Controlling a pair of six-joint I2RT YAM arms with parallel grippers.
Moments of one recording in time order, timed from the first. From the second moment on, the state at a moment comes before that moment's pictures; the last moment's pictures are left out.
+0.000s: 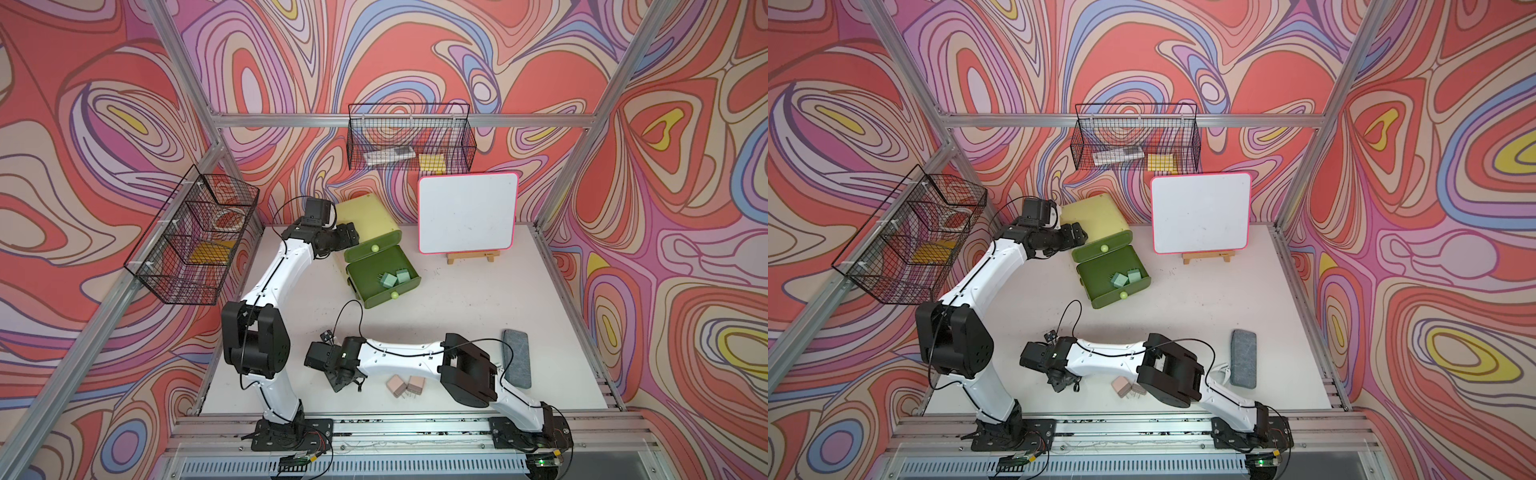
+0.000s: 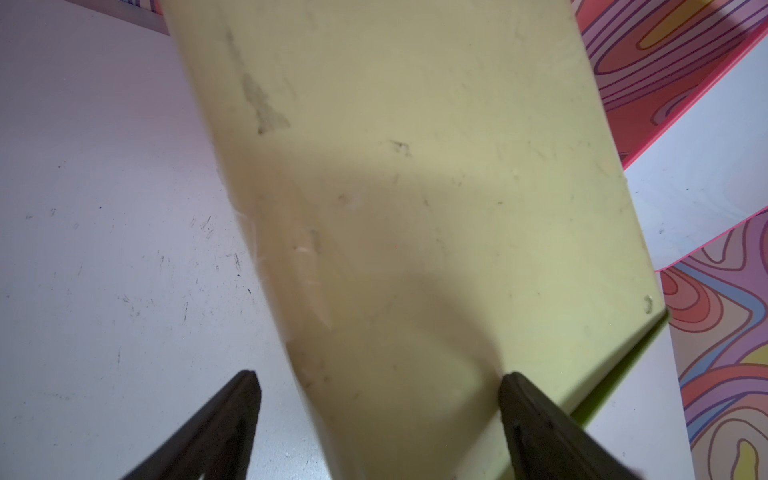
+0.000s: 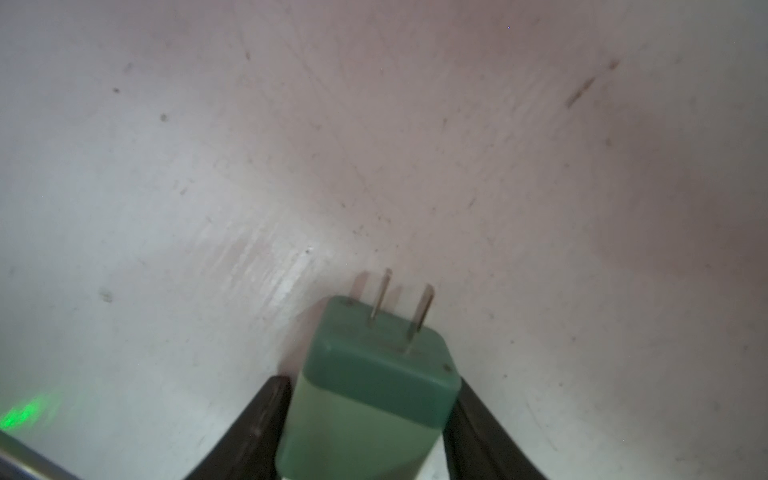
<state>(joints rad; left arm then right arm) -0.16 1.79 1.65 -0.67 0.17 -0.43 1.30 2.35 1.92 -0.90 0.17 0.68</state>
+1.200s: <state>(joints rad) -0.16 1.79 1.65 -0.67 0.17 -0.43 1.23 2.21 1.64 -0.55 0.16 0.22</state>
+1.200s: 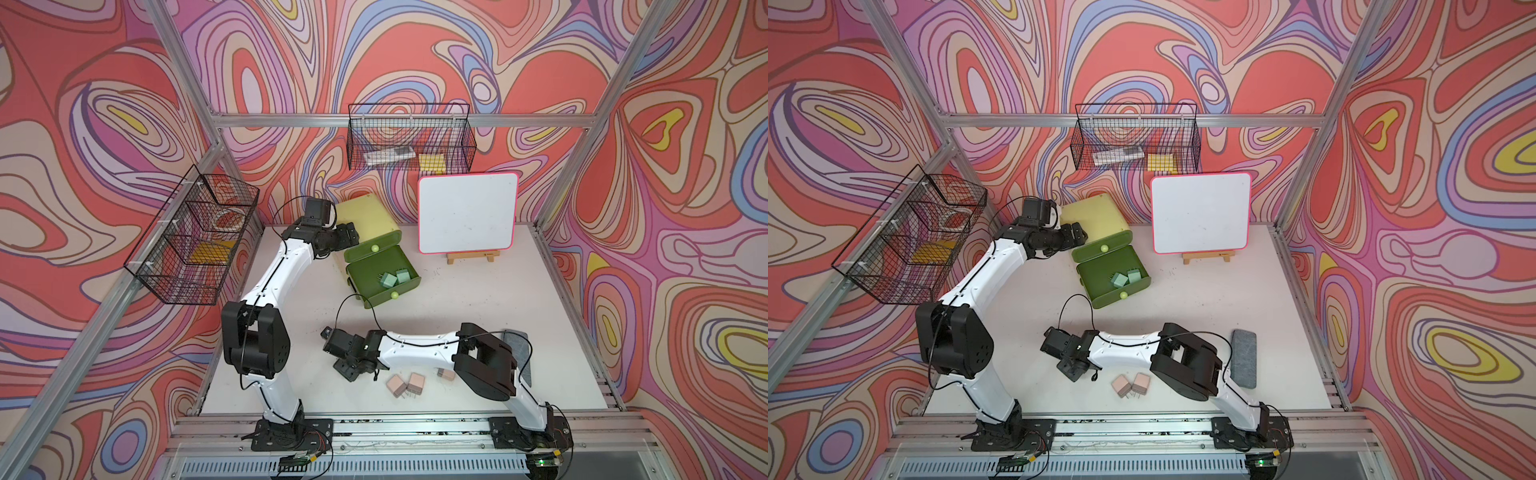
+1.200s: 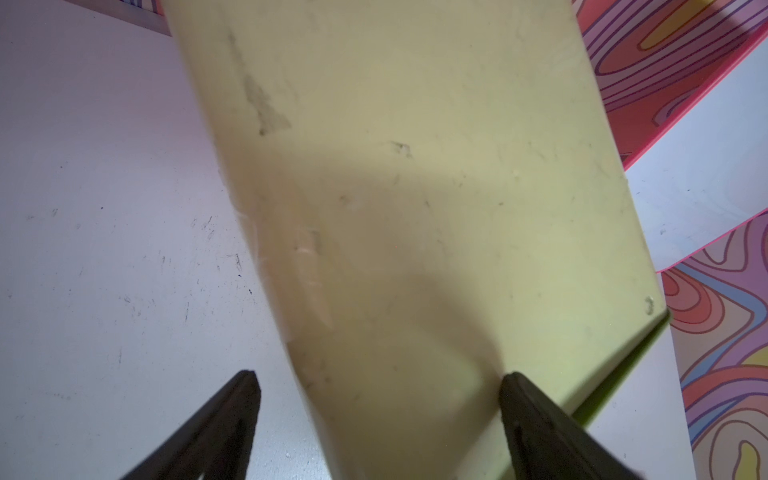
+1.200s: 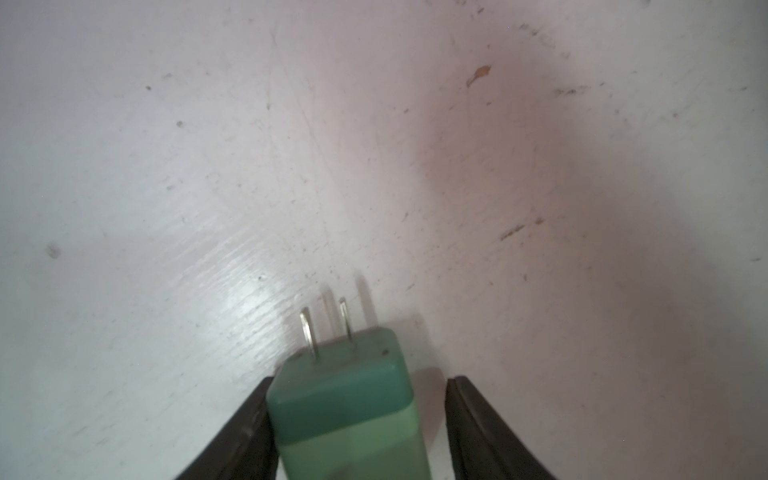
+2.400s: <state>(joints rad) -0.16 1.79 1.65 -0.67 0.17 -0.43 0.88 2.03 1.87 -0.59 0.18 0.20</state>
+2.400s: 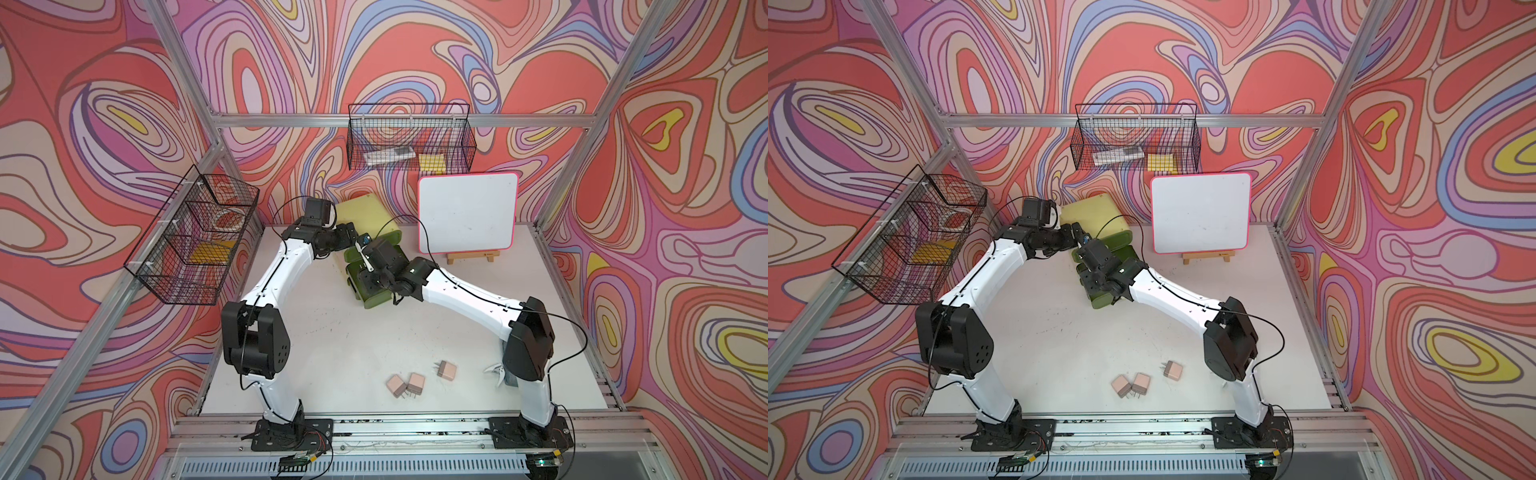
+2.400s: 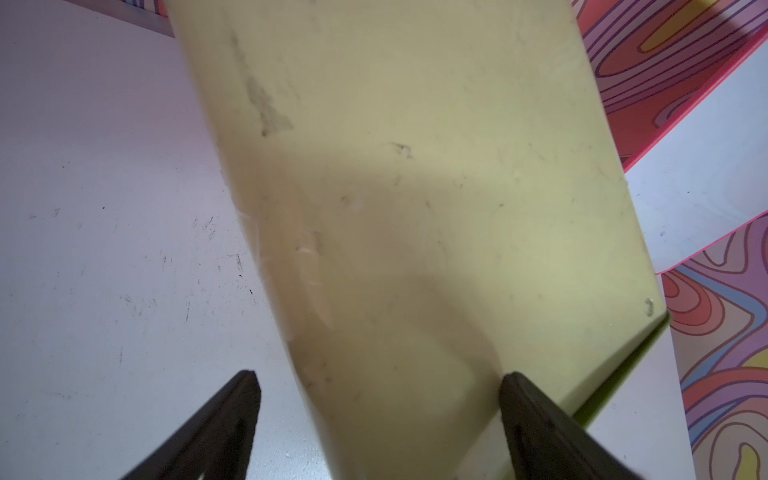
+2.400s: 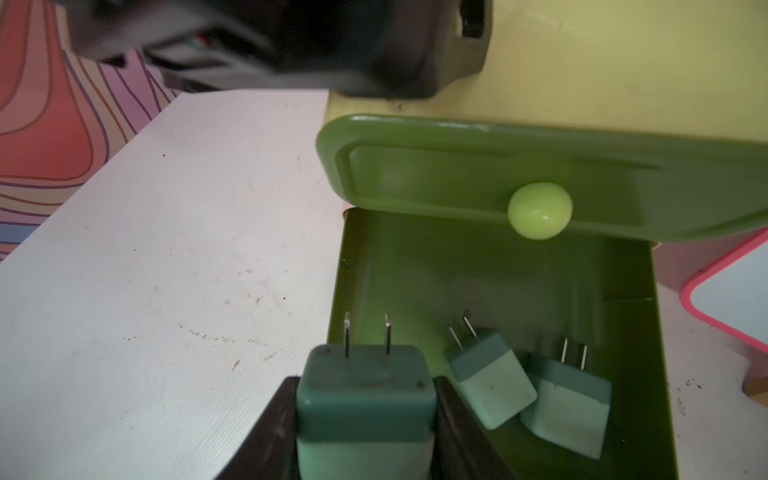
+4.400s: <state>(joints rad) -0.07 2.14 2.17 -0.76 0.15 -0.43 0.88 1.65 0.94 0.11 0.32 0.09</state>
